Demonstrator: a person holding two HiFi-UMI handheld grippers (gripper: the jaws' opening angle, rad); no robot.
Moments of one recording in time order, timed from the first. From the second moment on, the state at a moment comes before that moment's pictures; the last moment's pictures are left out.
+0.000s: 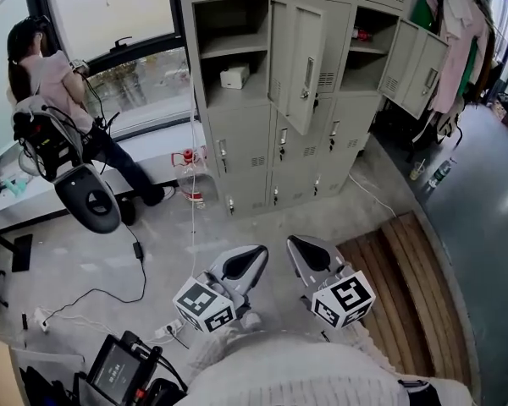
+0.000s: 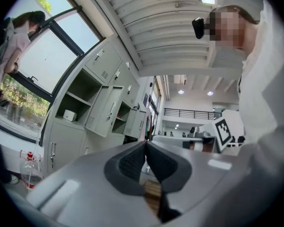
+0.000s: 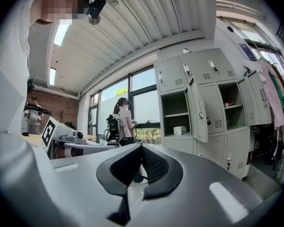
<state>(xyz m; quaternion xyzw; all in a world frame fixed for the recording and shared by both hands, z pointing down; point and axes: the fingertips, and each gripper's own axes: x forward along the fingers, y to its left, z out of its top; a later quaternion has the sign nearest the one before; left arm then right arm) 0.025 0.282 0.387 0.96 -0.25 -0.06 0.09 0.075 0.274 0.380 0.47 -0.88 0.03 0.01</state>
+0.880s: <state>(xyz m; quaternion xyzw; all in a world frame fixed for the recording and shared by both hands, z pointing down) -0.014 0.023 0.401 0.95 -0.30 -0.07 0.11 0.054 0.001 0.391 0.48 -0.88 0.04 0.02</state>
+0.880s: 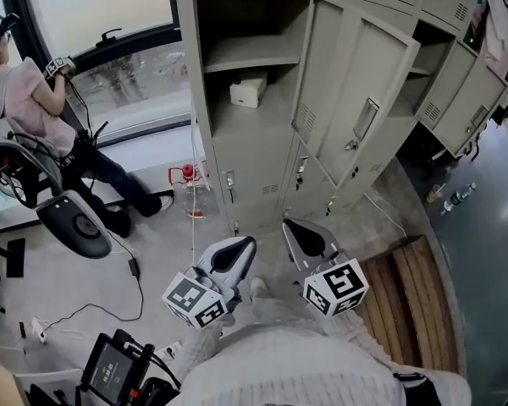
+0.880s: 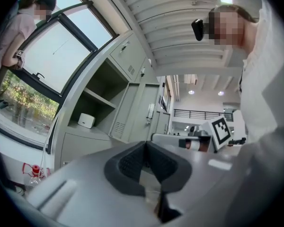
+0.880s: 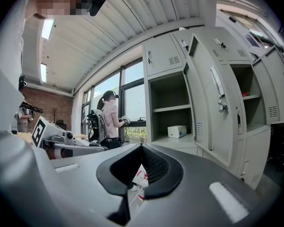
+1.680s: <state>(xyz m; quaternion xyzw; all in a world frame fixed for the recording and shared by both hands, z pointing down) -0.003 -0.166 0.381 0.94 -0.33 -0.07 0.08 0.055 -0.189 0.389 0.47 -0.88 0.03 0.03</state>
